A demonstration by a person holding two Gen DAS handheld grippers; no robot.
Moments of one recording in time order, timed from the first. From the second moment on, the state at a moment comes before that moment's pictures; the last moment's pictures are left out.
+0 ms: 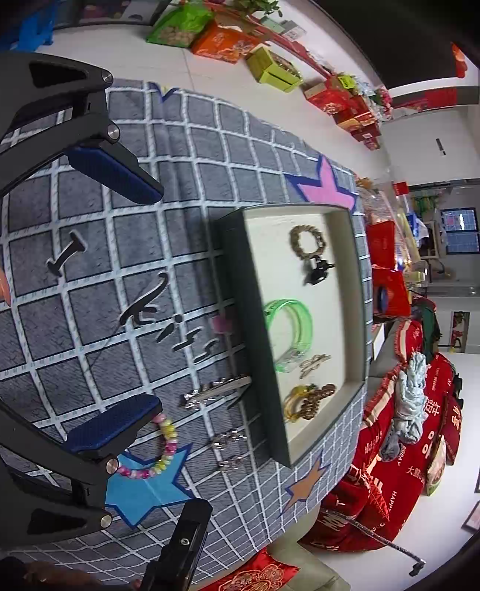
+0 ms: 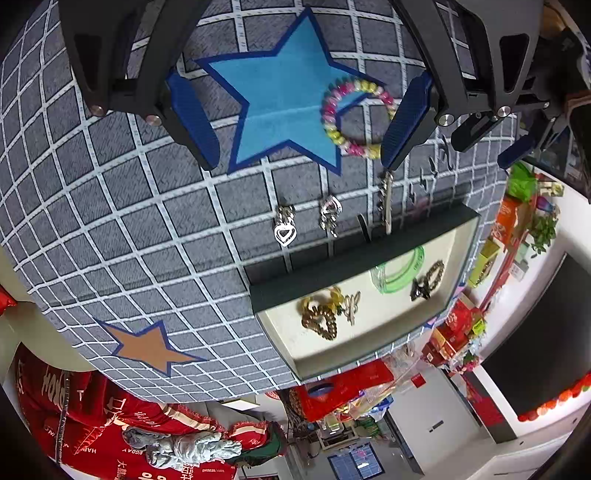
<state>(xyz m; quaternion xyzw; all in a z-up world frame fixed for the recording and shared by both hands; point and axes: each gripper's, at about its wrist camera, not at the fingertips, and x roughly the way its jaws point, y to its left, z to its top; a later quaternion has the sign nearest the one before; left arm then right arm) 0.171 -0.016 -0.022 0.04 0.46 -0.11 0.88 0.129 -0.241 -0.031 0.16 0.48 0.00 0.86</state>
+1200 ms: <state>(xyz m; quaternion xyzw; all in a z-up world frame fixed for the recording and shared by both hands) 0.207 -0.048 -0.048 0.03 0.50 -0.12 0.86 0.189 -0.225 -0.058 0.02 0.50 -0.03 0.87</state>
